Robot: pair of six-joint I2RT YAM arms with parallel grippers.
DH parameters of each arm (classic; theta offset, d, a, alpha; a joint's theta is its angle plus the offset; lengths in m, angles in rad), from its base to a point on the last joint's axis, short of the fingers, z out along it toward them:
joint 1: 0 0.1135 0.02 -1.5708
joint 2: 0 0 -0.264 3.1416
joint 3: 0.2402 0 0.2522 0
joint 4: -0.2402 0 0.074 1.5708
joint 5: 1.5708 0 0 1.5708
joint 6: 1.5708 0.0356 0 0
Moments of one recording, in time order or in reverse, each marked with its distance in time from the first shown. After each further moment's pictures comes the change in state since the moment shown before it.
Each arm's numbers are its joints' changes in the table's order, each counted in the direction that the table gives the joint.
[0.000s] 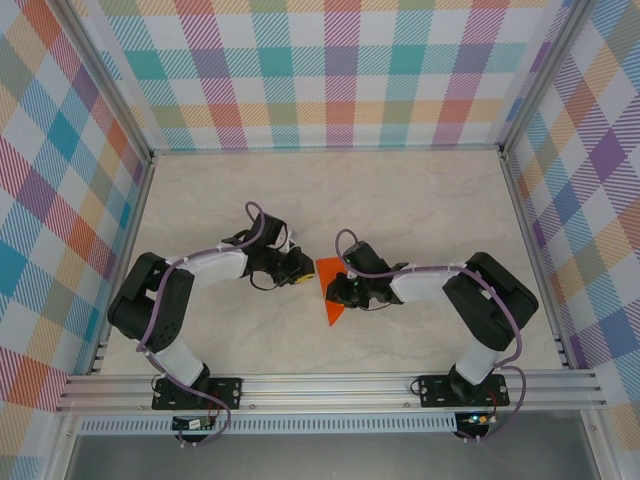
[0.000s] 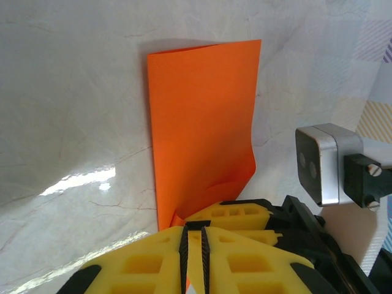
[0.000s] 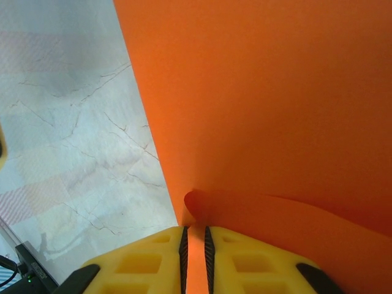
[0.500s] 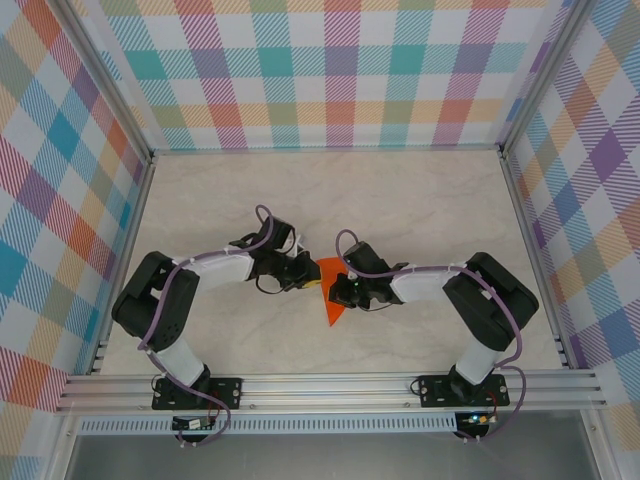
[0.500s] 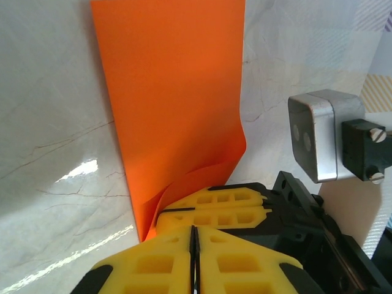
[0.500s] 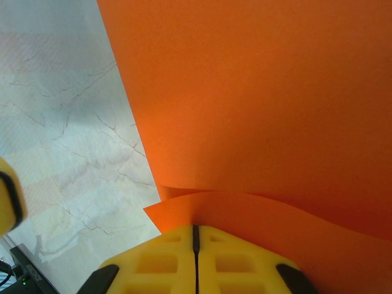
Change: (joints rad) left arm -0.056 0.019 0.000 0.019 0.021 -0.003; right arm 0.000 0.000 0.000 -0.017 0.008 -0.001
